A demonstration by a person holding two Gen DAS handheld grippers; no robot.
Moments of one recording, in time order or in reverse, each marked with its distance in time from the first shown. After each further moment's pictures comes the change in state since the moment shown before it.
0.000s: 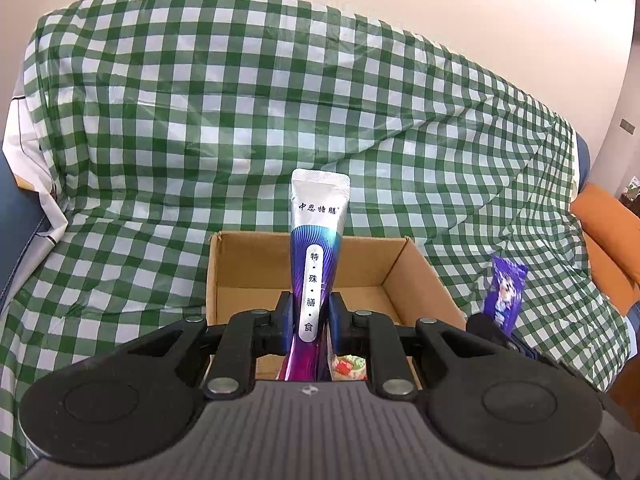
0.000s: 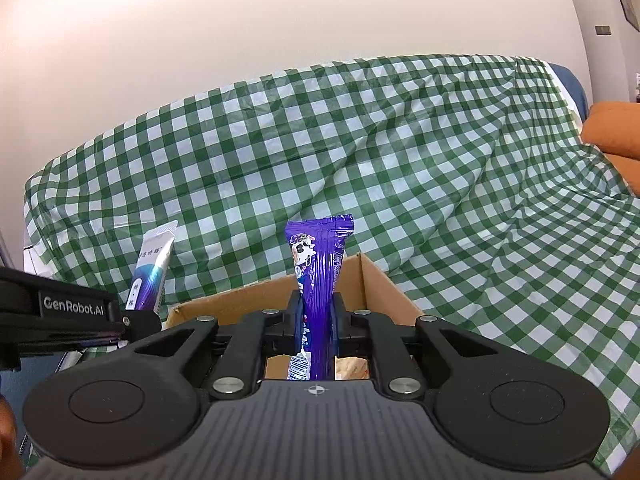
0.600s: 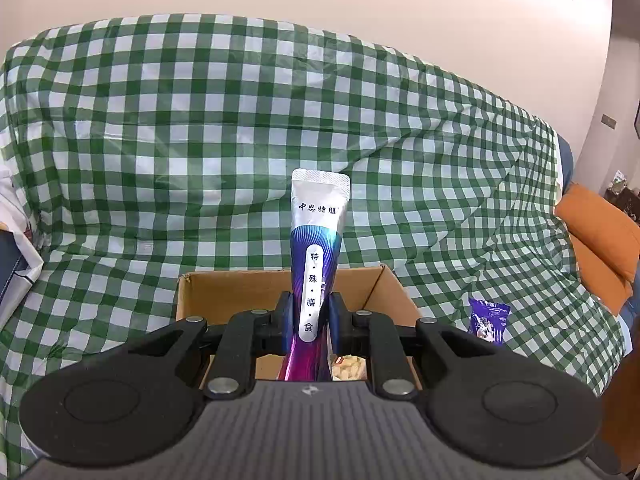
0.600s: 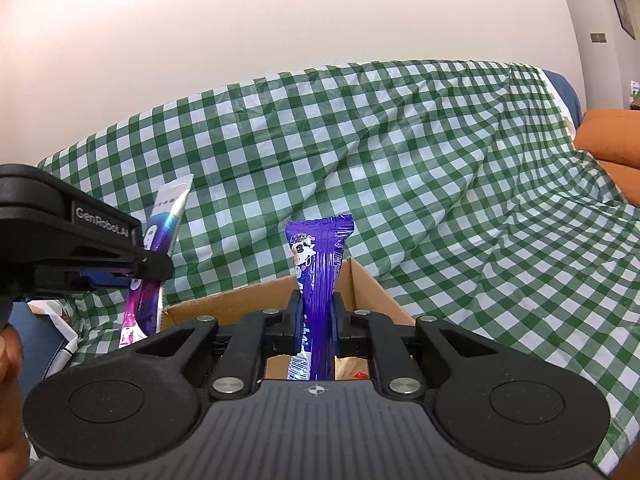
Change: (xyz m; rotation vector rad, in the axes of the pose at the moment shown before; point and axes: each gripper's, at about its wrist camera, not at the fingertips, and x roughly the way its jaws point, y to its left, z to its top) left arm 0.011 -0.022 0.023 0.053 -0.046 -0.051; right arm 0.000 0.000 0.000 -0.013 -0.013 -0.027
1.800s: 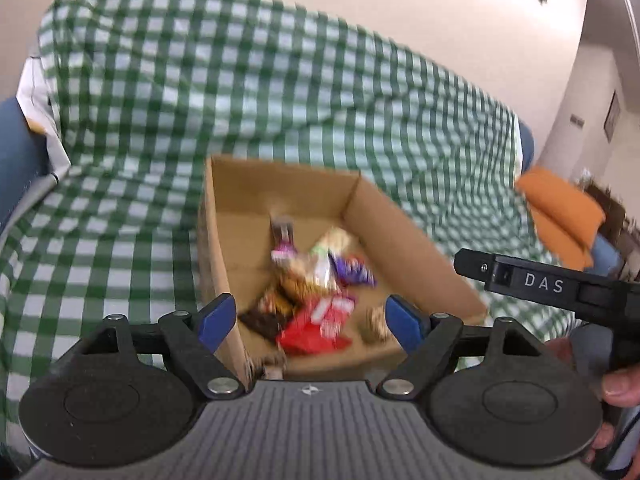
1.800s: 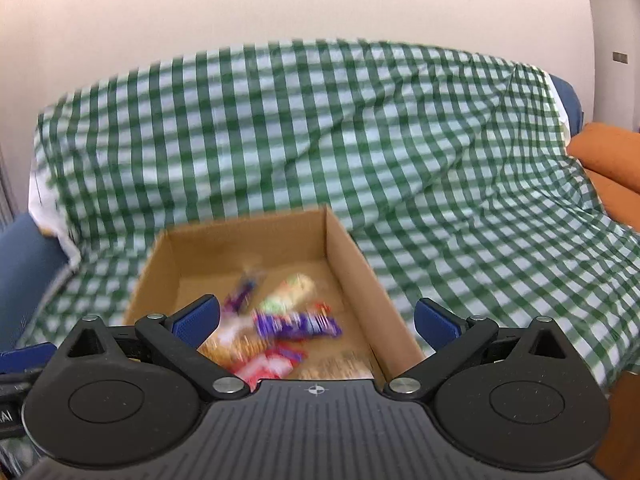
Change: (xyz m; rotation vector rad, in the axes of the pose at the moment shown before) left arm -0.116 0.038 -0.165 -0.022 0.016 -0.102; right arm -0.080 -0.023 -0.024 -0.147 0.147 -0.029
